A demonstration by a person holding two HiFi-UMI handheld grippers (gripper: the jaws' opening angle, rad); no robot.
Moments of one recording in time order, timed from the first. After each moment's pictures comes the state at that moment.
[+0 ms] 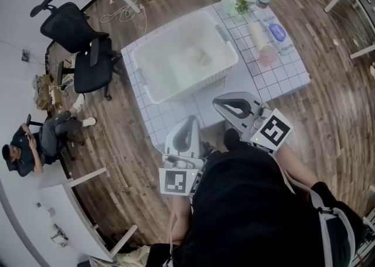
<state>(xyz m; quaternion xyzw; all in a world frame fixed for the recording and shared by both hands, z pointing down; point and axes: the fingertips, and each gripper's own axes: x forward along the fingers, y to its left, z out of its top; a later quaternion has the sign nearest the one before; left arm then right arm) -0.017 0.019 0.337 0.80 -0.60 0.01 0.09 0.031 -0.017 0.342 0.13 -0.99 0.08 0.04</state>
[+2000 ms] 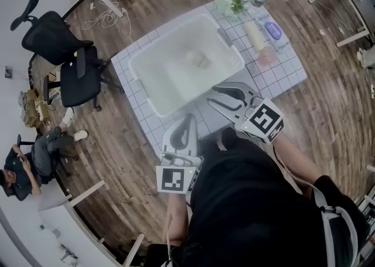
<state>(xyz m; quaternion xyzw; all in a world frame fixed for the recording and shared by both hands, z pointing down) -0.072 -0.024 0.361 0.83 -0.55 0.01 0.11 -0.024 -0.072 0.393 0.18 -0.96 0.09 0.18</state>
